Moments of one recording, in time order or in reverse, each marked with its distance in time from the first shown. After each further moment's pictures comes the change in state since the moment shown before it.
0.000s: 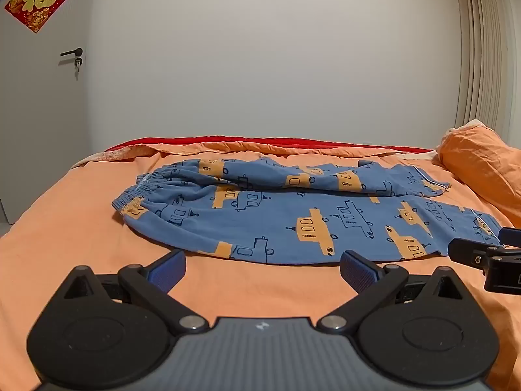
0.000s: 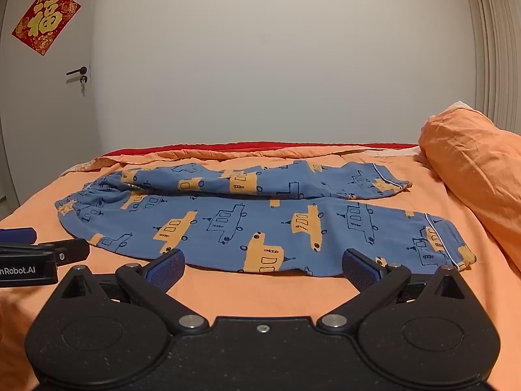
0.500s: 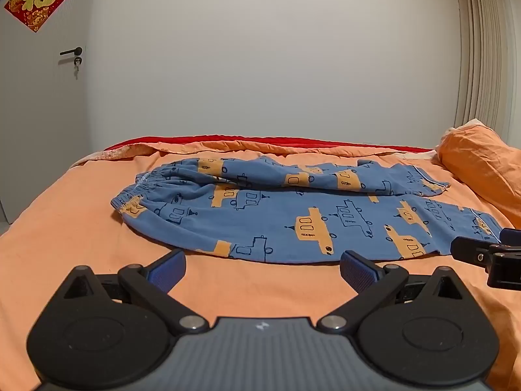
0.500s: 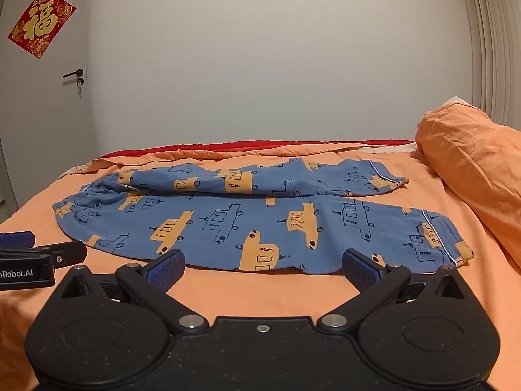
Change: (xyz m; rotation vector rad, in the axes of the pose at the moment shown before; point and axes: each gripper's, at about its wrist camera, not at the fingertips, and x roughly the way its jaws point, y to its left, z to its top) left arm 0.001 -0.001 -0.001 -0.007 0.000 -0.004; right arm 0.002 -0.006 -0.002 0.006 0.002 0.004
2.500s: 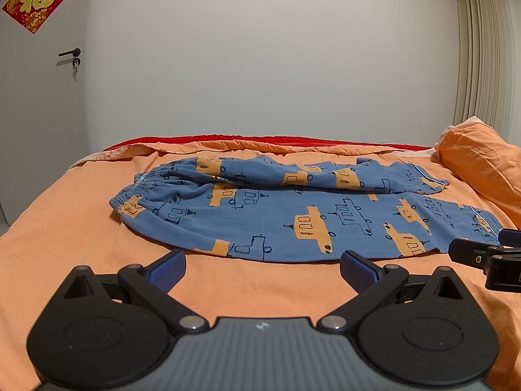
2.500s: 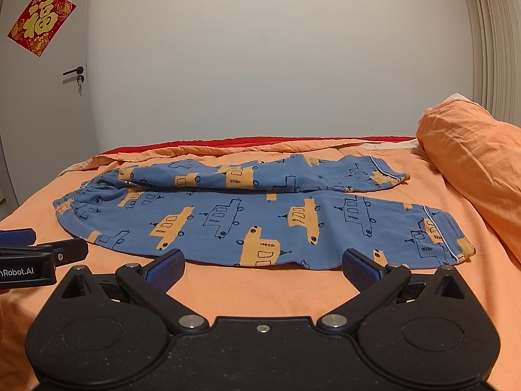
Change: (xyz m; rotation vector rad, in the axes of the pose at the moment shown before) left arm 0.000 -0.001 -0.001 0.008 -0.002 -0.005; right arm 0.000 0.001 0.001 0.008 0.008 -0.003
